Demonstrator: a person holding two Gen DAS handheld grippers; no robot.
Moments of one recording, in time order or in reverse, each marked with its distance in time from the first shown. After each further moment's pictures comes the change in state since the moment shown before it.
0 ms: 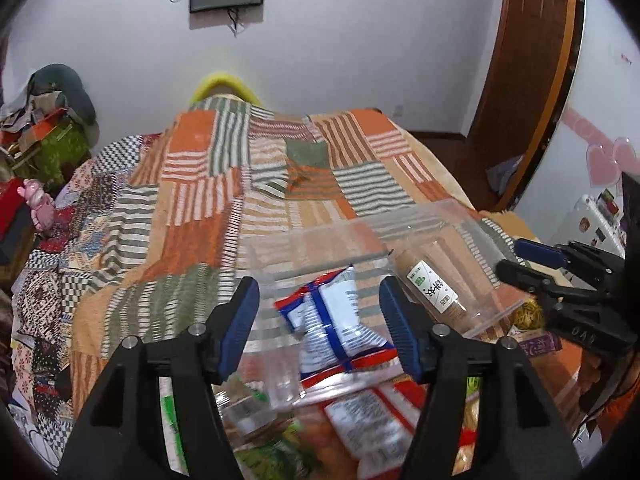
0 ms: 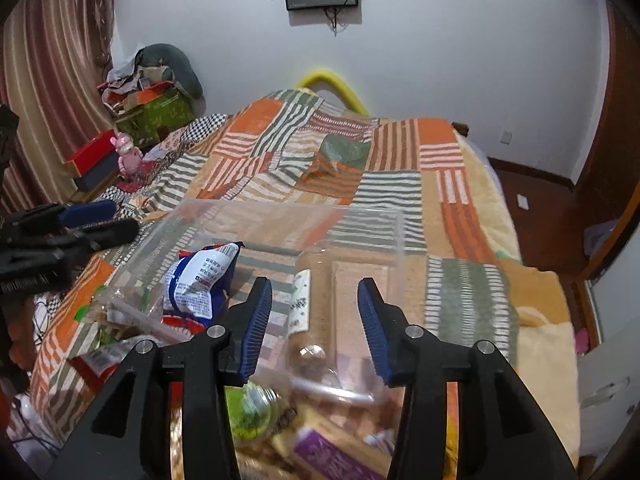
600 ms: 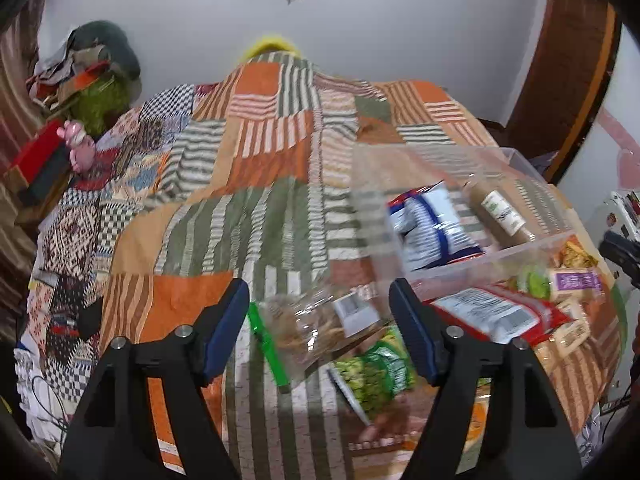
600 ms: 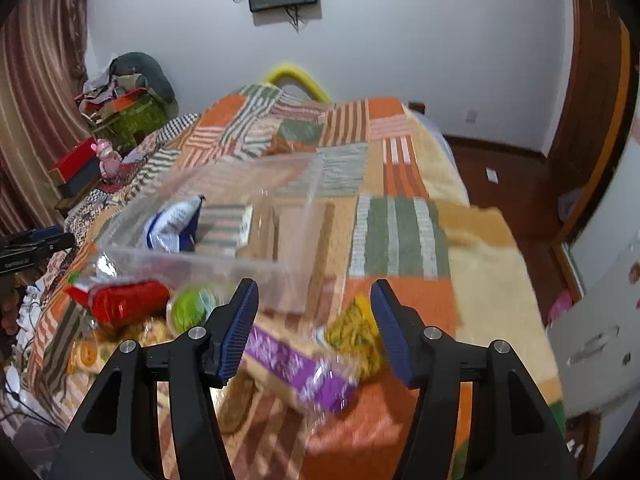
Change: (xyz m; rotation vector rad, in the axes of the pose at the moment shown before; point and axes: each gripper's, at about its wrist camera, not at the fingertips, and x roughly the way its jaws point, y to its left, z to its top) left arm -0.013 0.076 -0.077 -0.103 0.104 0.111; right arm -0.033 -0.033 -0.050 0.091 0.035 -0.069
